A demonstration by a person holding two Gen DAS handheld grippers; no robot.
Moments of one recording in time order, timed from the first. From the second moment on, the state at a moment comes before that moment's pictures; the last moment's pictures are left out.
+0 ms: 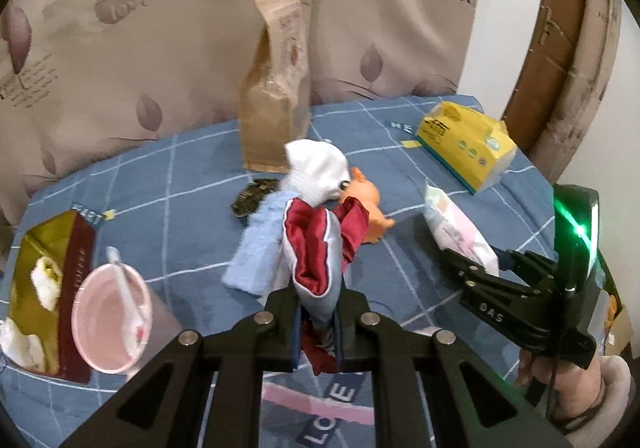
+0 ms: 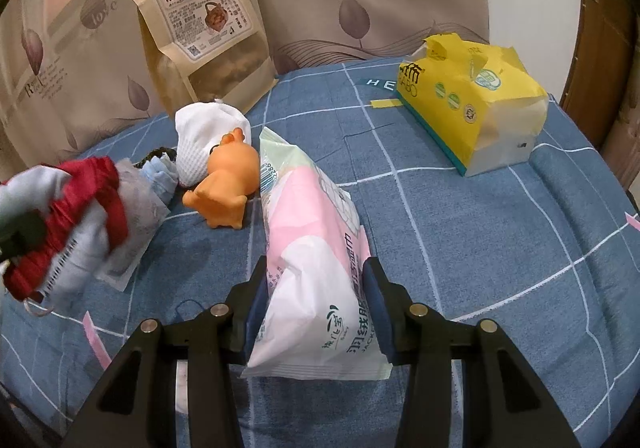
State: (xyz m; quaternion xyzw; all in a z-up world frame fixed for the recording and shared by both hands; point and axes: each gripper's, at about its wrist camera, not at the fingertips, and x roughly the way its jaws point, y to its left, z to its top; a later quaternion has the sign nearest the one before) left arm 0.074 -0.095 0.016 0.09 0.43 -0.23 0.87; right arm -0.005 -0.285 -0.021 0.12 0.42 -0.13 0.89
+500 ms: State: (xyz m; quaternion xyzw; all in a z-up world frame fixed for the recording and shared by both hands) left arm 0.092 -0.024 0.052 0.10 0.39 -0.14 0.90; right arm -0.003 -0.281 -0.022 0.10 0.43 -0.13 0.89
